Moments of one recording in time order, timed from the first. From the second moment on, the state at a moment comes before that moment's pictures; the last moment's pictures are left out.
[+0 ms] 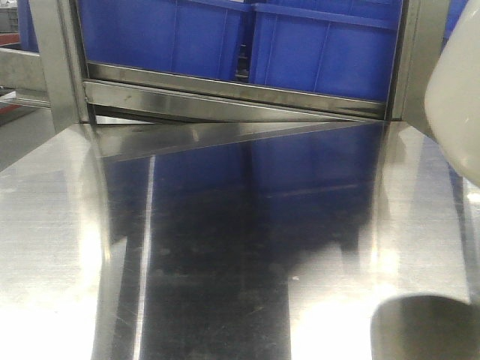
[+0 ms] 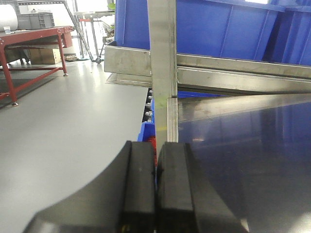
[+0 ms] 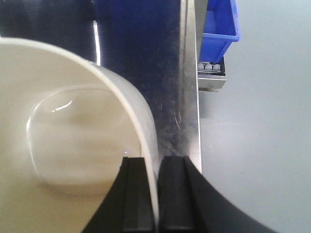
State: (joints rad) left arm -0.03 -0.01 0.01 -0.07 0.08 0.10; right arm 0.02 0.69 -0.75 0.07 0.83 0.06
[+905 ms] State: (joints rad) left arm -0.03 -0.01 0.01 -0.07 0.08 0.10; right arm 0.02 0.69 -0.75 0.08 0.83 0.06
